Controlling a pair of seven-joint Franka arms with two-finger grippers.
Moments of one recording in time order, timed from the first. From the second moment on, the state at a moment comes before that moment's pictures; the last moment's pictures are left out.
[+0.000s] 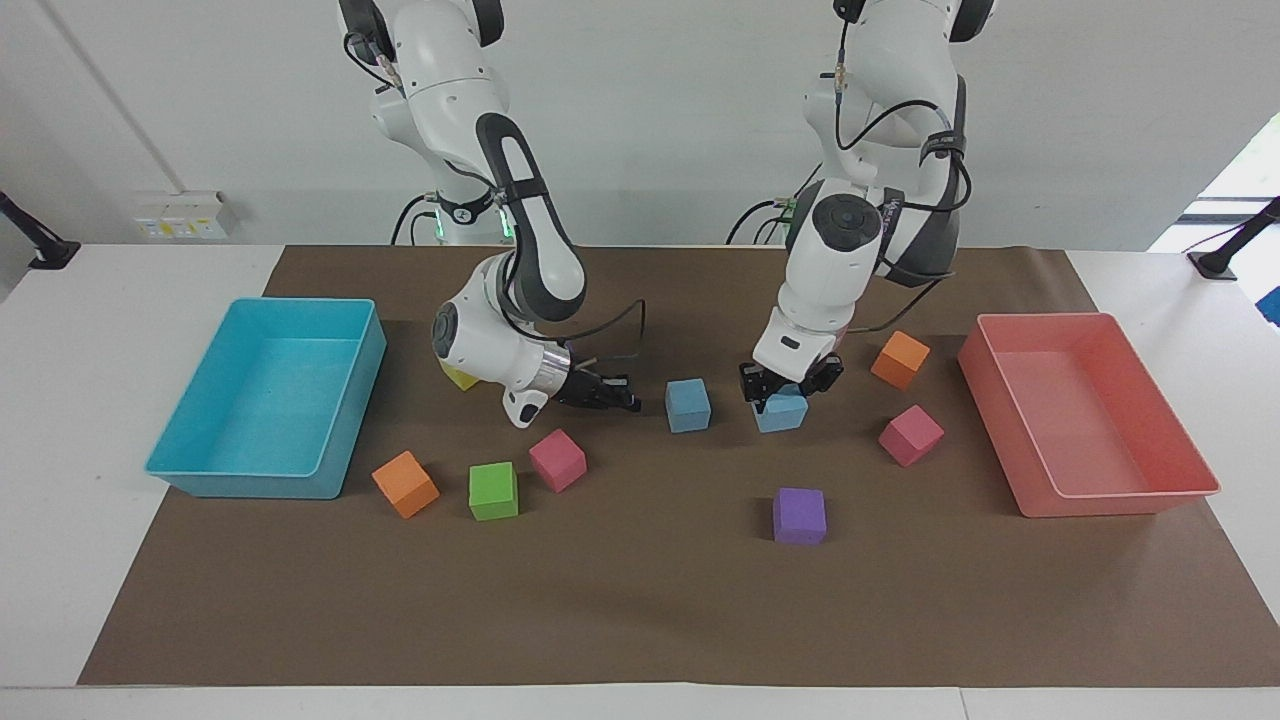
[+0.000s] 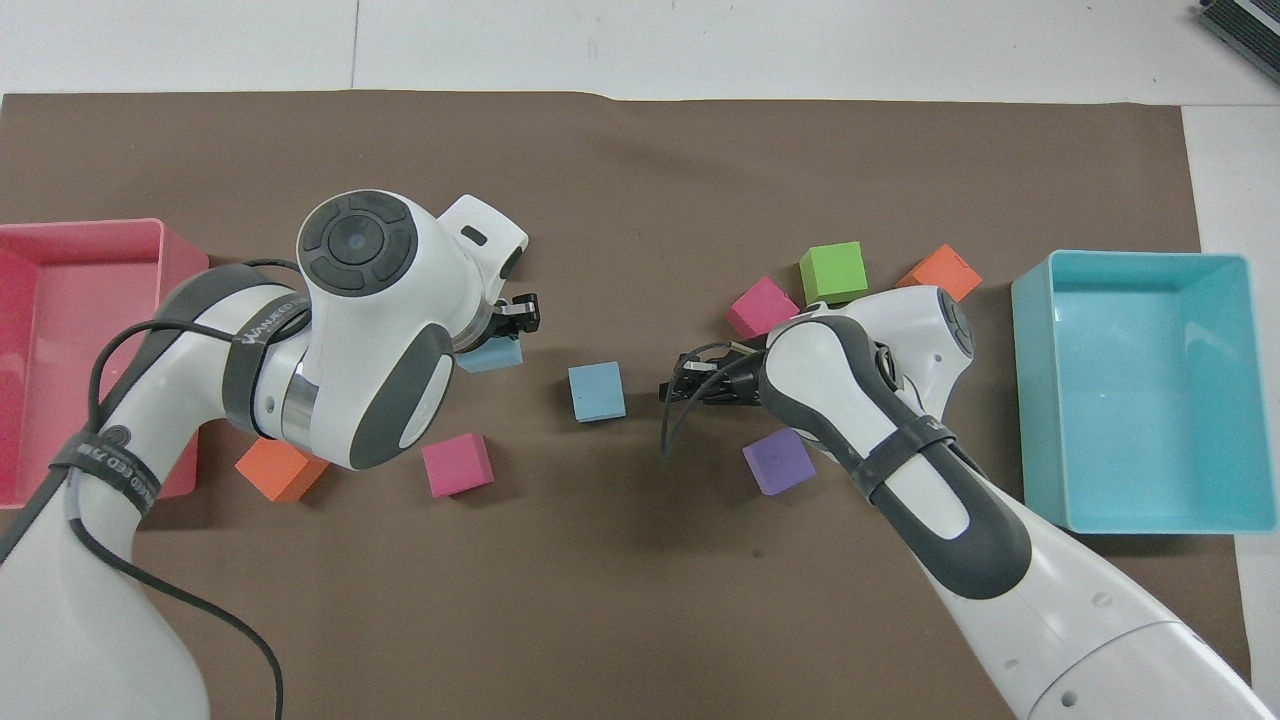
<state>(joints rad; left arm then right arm) -0.47 0.27 -0.01 -1.76 -0.01 2.09 -0.60 0.35 0.41 0.01 -1.97 1.06 2.25 -0.23</state>
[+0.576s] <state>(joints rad) -0.60 0.30 -0.02 -1.73 0.00 2.11 -0.71 0.36 0.41 0.01 -1.97 1.09 2.25 -0.23</state>
